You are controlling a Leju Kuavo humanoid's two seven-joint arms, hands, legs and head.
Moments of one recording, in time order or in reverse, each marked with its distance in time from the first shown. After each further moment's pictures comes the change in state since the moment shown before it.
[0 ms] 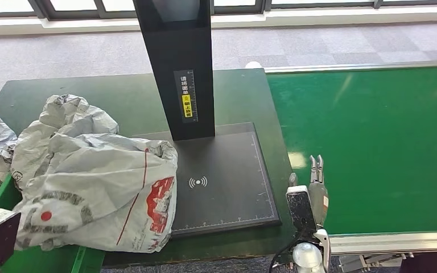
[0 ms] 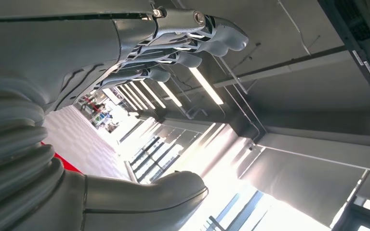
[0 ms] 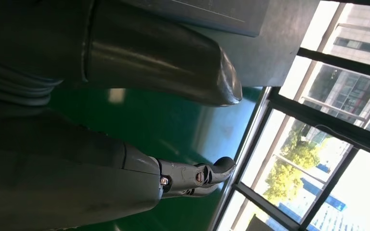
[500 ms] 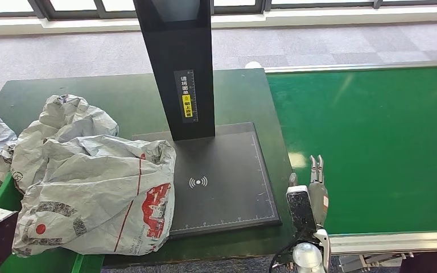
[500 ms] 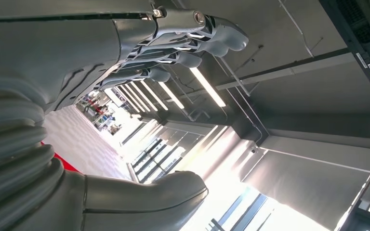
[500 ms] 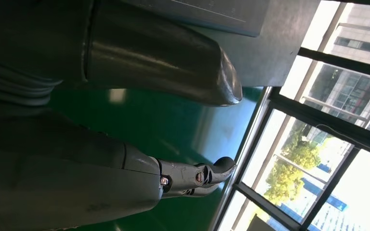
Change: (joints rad) left arm 0.000 -0.004 0.002 -0.010 -0.001 0.000 0.015; right arm 0.000 0.000 0.000 0.000 -0.001 0.000 0.003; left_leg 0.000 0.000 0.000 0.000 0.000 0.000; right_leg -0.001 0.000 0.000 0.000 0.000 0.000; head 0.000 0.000
